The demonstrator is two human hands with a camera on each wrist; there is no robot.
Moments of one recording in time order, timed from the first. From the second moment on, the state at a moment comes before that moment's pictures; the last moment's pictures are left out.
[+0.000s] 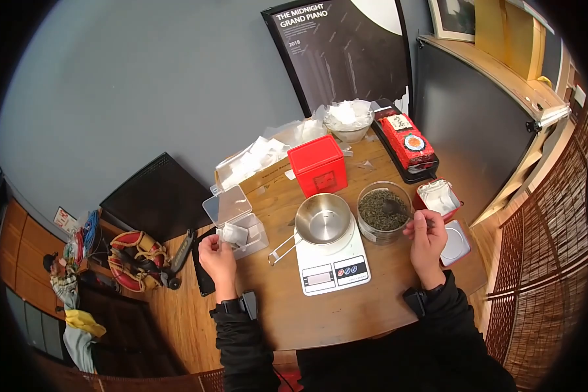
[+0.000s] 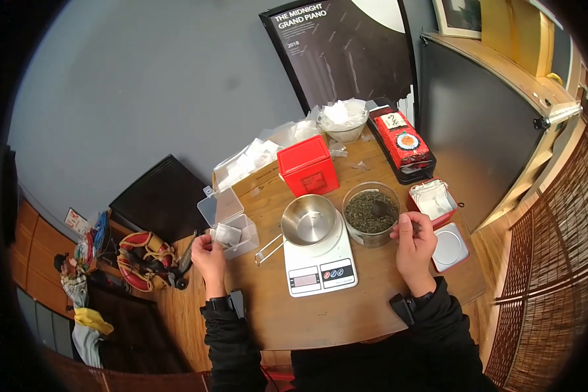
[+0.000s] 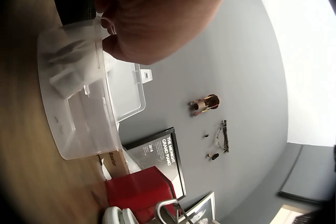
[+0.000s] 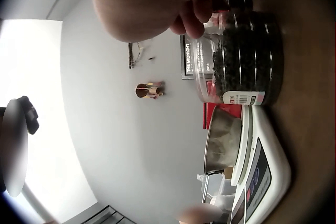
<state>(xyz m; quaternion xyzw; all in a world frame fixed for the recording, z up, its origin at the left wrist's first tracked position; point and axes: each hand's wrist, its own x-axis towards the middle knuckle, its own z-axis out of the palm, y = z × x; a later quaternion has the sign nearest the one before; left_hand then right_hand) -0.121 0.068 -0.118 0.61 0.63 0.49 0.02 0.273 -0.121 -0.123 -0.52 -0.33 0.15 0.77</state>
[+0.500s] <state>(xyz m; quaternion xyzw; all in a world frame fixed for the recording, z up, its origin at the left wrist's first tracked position) -0.118 0.053 -0.113 0.62 0.61 0.50 0.01 0.278 -0.118 -0.134 -0.53 -0.32 0.17 0.76</state>
